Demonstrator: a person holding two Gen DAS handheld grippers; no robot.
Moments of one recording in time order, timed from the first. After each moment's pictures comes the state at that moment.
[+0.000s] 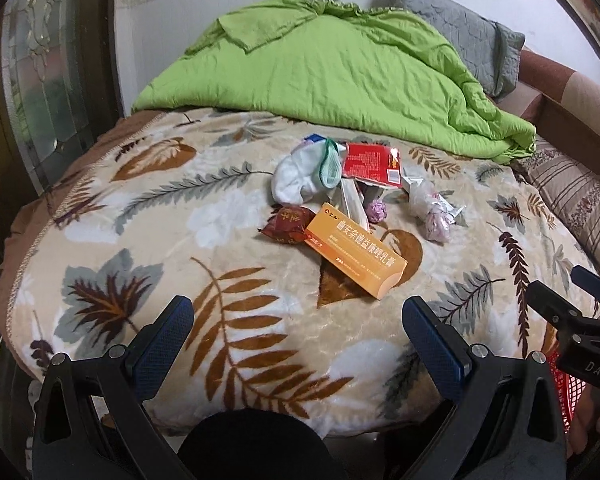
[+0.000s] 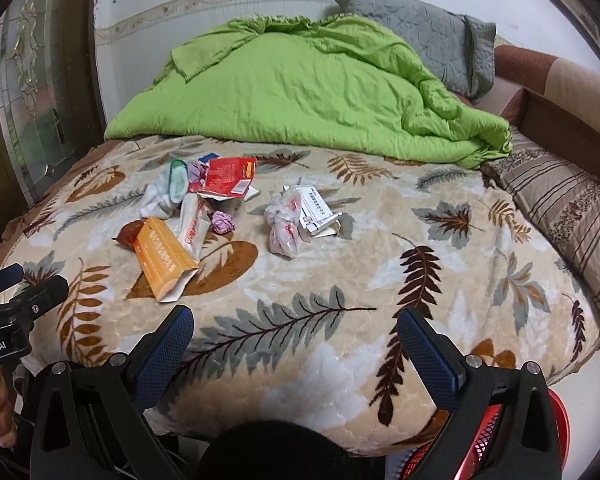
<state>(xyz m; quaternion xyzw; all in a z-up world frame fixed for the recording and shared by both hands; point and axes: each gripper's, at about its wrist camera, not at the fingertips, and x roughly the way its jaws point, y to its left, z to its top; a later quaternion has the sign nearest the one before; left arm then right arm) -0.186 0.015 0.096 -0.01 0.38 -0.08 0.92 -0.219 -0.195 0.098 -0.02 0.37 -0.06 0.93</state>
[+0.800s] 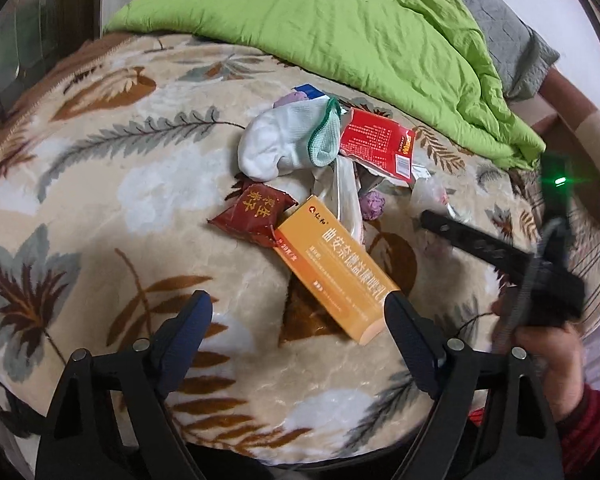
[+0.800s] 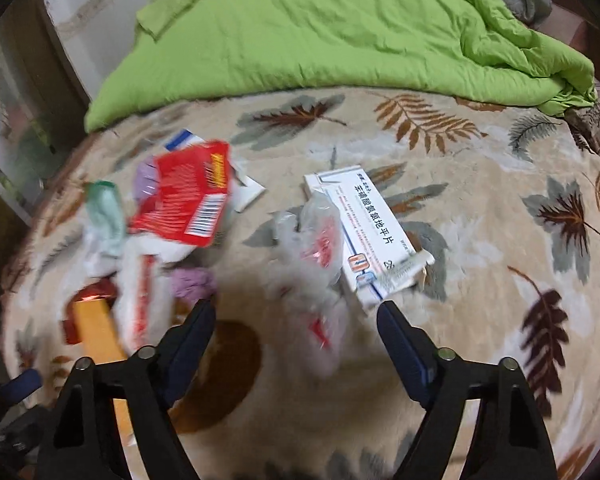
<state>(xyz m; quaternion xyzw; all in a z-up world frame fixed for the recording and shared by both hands) -0.099 0.007 0.066 -0.11 0.48 -0.12 0.86 -0.028 -0.224 0.029 0.07 0.48 0.01 0.88</state>
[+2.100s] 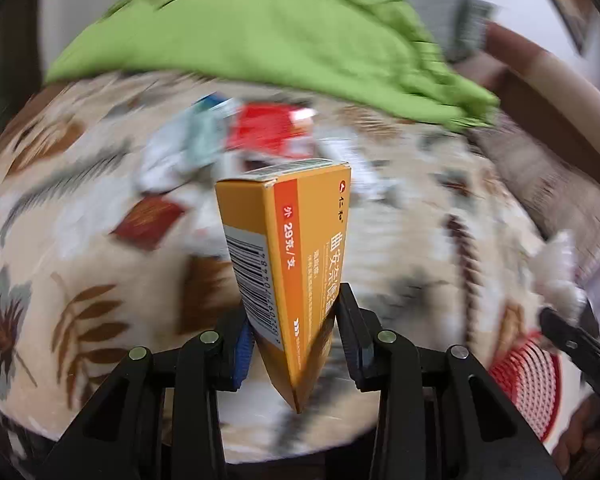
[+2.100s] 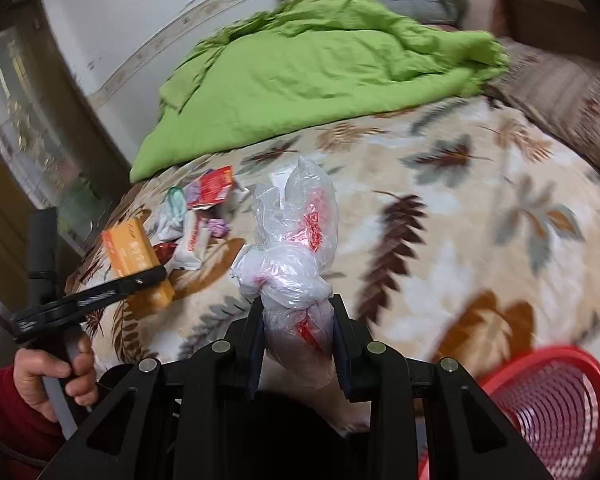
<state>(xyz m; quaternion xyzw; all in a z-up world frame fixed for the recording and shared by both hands) -0.140 -0.081 0.083 -0.03 0.44 -0.21 0.87 -0.263 -0.312 0.100 0.17 0.38 0.02 0.91</state>
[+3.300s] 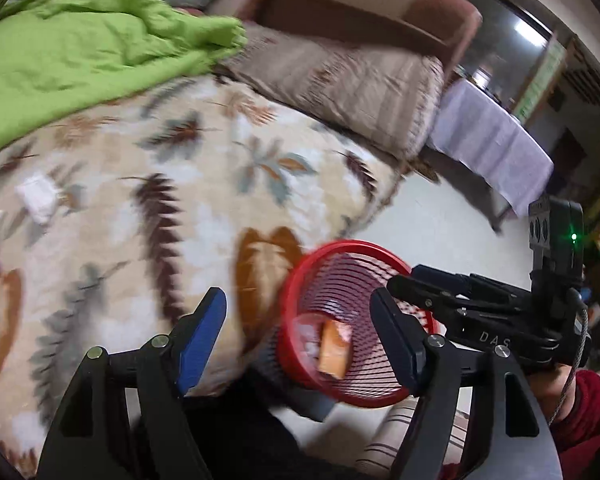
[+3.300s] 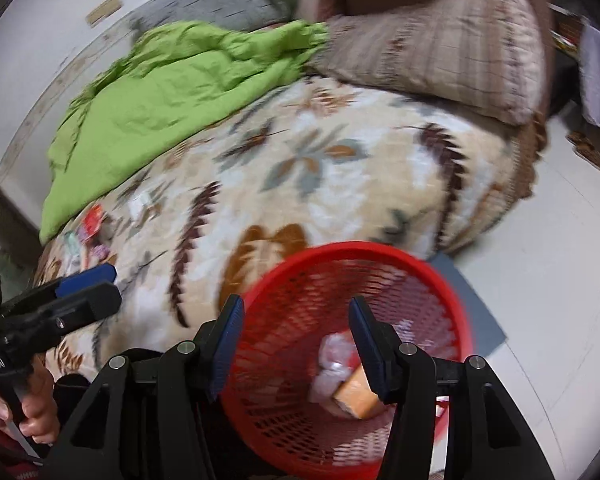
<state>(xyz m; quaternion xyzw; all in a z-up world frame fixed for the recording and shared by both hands) -0.244 -0.259 0.117 0.08 0.43 -0.49 0.75 -0.388 -0.410 0.103 0.23 0.39 -0.18 0.88</state>
